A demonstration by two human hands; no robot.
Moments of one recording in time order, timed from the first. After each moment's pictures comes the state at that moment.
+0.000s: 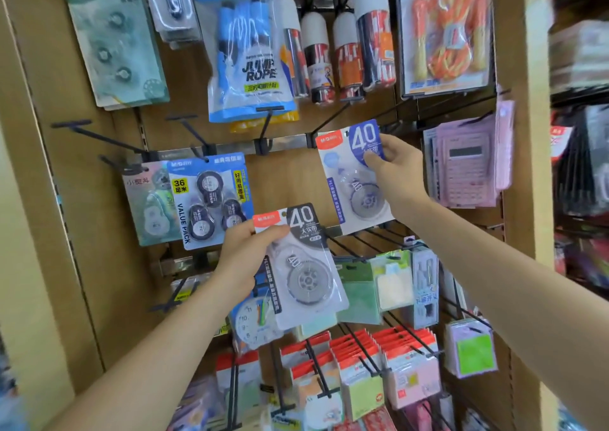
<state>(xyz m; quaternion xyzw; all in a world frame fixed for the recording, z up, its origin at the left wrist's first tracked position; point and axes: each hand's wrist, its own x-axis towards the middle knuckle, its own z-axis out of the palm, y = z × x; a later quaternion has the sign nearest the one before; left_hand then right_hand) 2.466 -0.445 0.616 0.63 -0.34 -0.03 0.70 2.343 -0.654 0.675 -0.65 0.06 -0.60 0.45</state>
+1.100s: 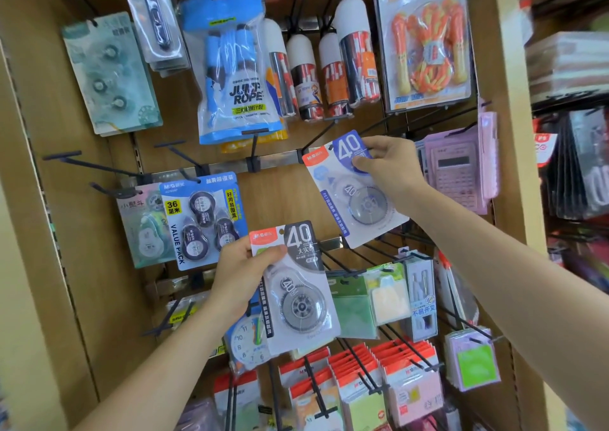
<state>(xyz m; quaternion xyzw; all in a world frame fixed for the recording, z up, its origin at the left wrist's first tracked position) 2.451 -0.445 0.616 0.63 -0.38 0.01 0.68 2.322 -0.665 0.705 -0.70 0.09 -0.56 0.43</state>
